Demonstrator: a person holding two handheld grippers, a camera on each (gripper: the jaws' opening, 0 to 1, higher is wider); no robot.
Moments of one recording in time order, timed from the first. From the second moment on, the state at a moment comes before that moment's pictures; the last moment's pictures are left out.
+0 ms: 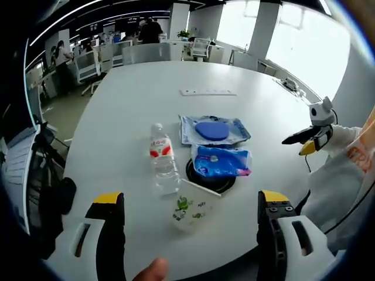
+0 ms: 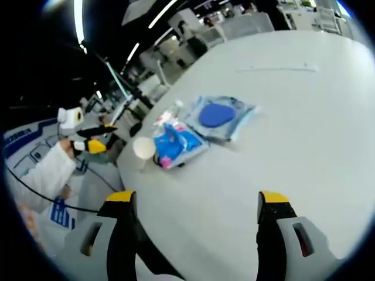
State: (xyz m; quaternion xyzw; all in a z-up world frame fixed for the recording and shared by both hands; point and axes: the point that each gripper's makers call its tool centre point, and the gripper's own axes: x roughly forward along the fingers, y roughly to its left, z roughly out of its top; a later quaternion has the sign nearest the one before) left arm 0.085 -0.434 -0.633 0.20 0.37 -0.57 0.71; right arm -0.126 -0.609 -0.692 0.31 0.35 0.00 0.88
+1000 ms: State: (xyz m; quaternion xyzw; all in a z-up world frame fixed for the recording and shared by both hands) left arm 0.081 -0.434 -0.644 0.18 0.38 -0.57 0.71; right arm -0.127 -0.612 -0.685 0.35 0.34 0.00 0.88
